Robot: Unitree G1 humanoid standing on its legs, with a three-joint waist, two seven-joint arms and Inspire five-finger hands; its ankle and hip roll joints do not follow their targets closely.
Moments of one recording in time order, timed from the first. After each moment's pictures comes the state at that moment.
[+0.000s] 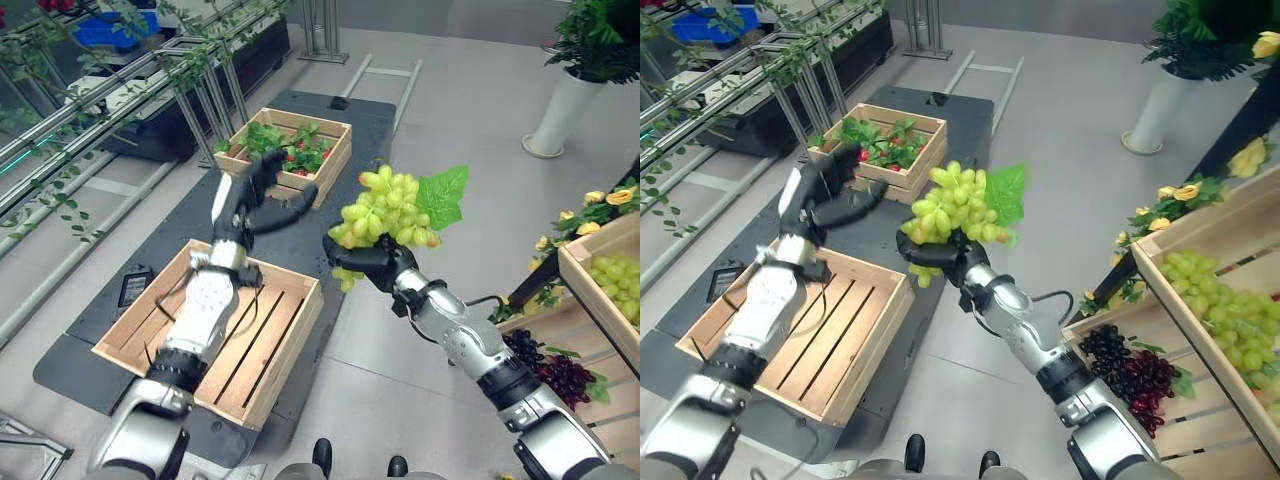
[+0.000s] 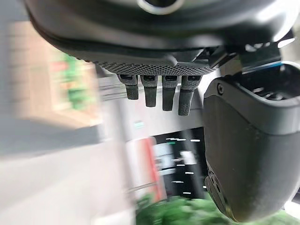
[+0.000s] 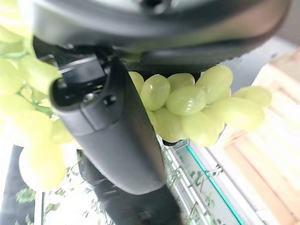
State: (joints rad) left arm -0.40 0.47 -0.26 0.50 -0.43 -0.28 0.09; right arm -0.43 -0.38 0.46 0.16 0.87 0.15 0.00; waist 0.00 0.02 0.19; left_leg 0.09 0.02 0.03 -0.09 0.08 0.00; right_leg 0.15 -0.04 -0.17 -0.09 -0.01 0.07
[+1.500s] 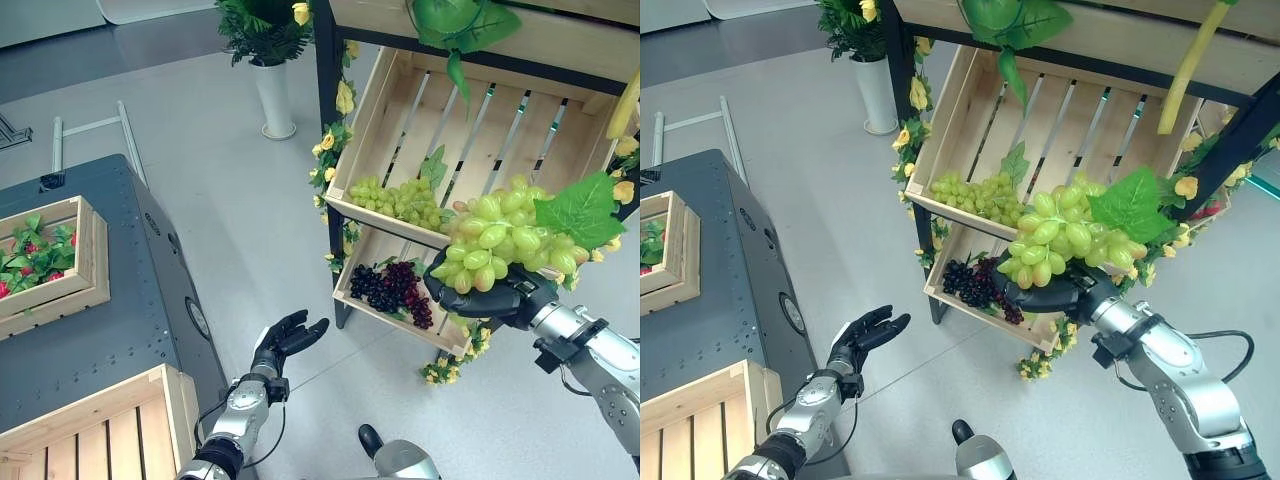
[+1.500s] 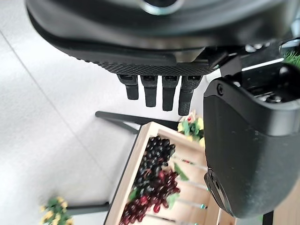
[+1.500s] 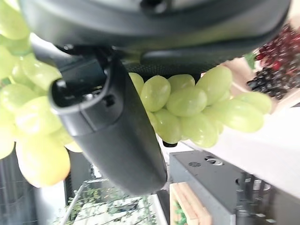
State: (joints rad) left arm -0.16 0.25 -0.31 0.77 -0.44 -0.17 0.02; right arm 0.01 -0.81 -0.07 -0.27 0.83 0.24 0.38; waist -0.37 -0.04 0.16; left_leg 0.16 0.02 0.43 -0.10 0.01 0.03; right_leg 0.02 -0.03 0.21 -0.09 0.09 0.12
